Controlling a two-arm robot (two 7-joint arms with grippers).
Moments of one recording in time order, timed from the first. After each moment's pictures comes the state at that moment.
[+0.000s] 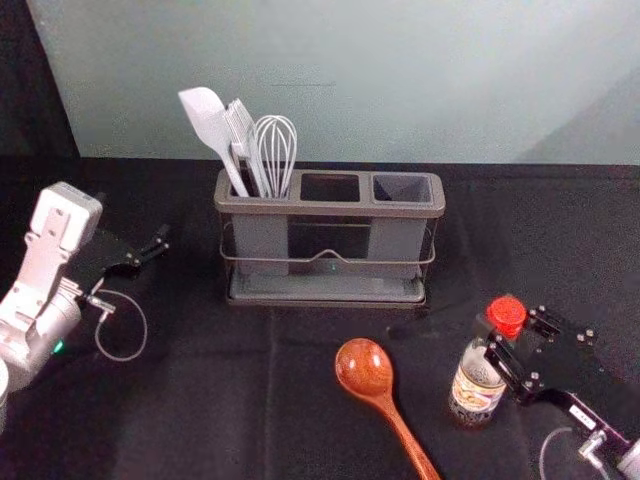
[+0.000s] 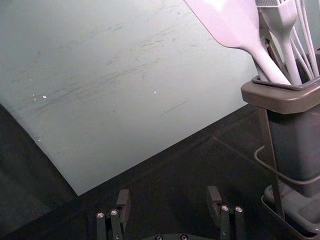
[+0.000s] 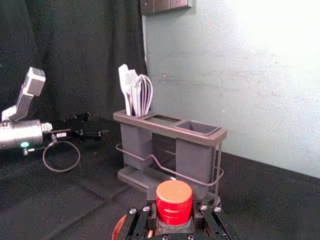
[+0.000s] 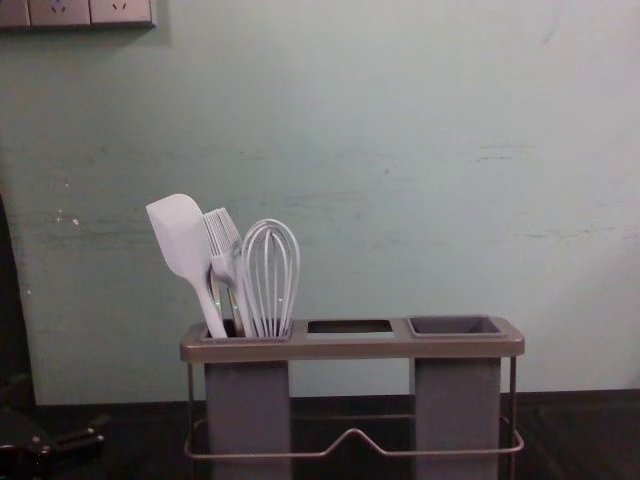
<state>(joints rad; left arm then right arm) -0.20 0.60 0.45 -1.41 -0.25 -0.12 0.03 -0.36 0.57 -0.11 -1.90 0.43 -0.19 0.39</state>
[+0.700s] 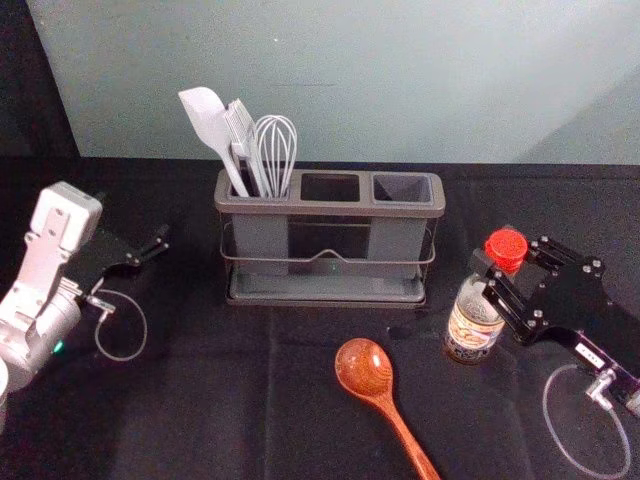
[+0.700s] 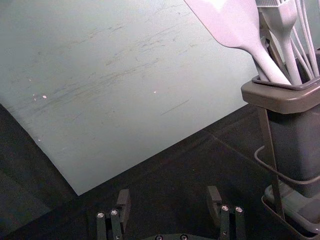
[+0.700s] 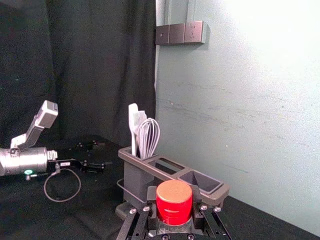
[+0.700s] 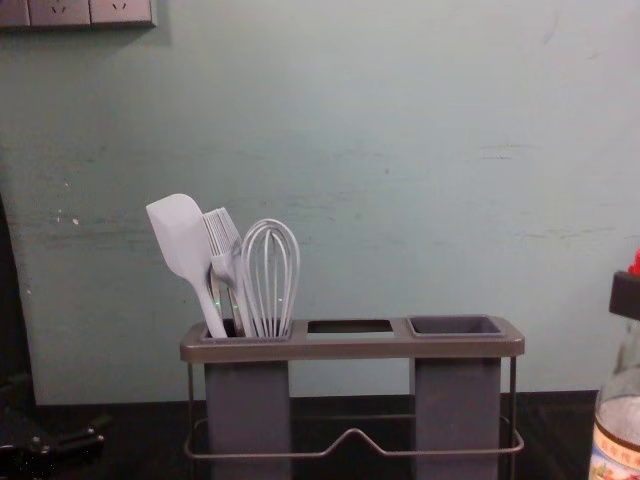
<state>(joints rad) -0.20 0.60 0.45 -1.41 -0.25 -0.12 0.03 -0.28 0.57 -0.08 -2.00 0.41 -0.12 0.41</state>
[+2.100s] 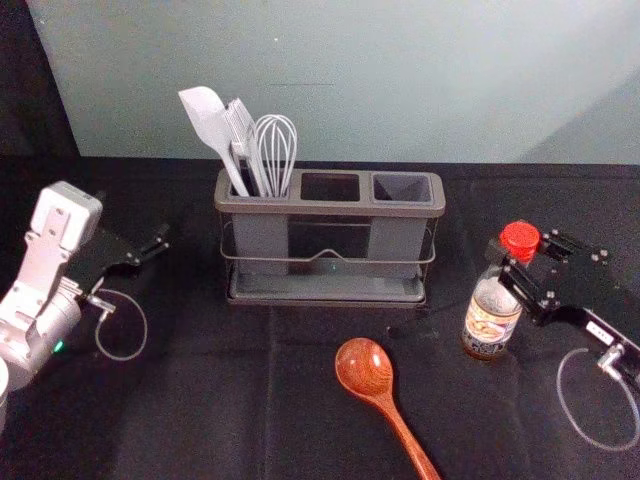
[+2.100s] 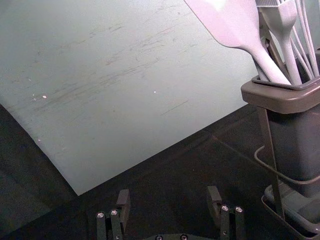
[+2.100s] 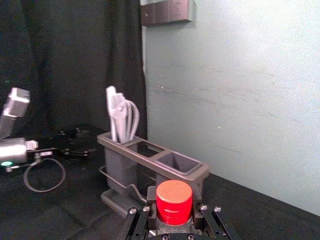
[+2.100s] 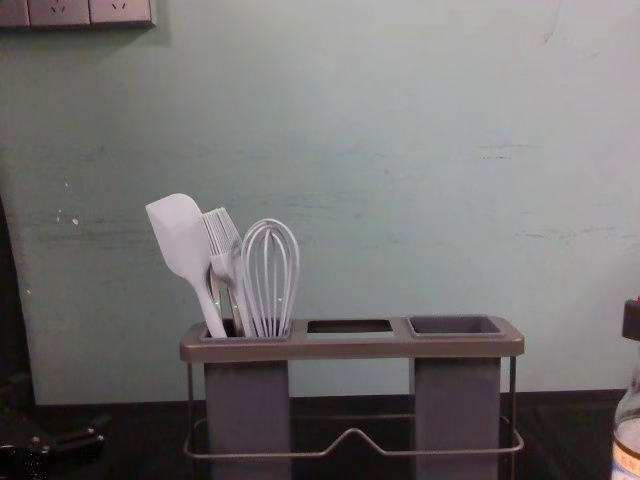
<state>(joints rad) -0.20 0.60 0.45 -1.41 -0.25 -0.12 0.03 -0.19 0.59 -0.08 -1.89 0.48 -0.06 0.44</state>
